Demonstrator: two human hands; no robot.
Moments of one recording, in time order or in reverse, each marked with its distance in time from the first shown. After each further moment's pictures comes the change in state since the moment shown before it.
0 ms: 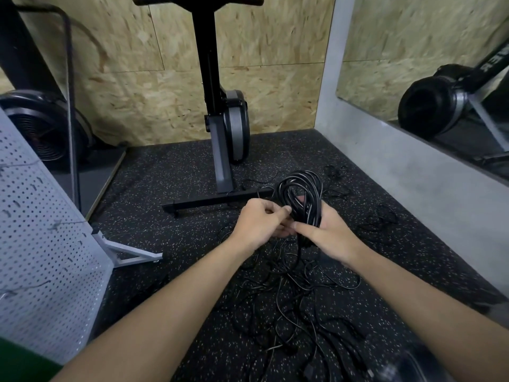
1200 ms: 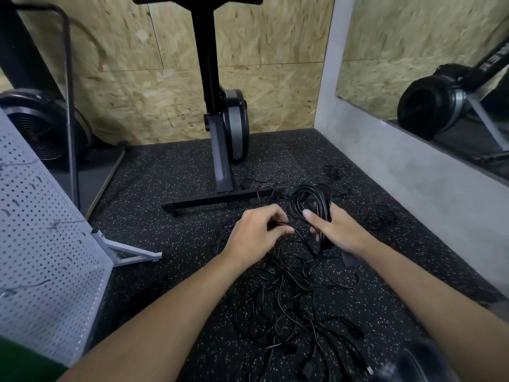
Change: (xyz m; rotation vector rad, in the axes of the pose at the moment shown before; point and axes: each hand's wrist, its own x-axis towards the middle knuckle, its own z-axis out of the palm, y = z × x) left_hand 0.001 -0.040 -0.010 0.524 0.037 0.454; right_hand 0.015 0.033 -0.027 -0.130 0.012 0.158
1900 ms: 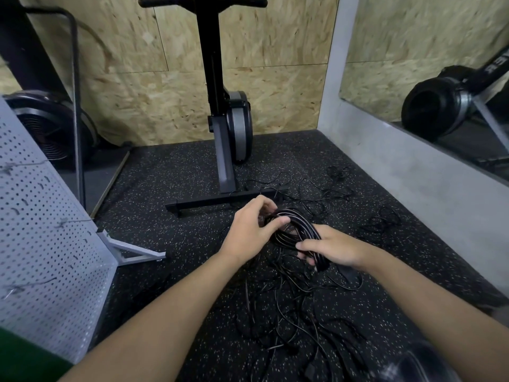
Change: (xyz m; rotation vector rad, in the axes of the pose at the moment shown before) left_hand -0.001 -0.009 -0.010 -0.068 0.106 -0.043; right_hand -0.017 -0.013 0.011 0.003 -0.459 0.069
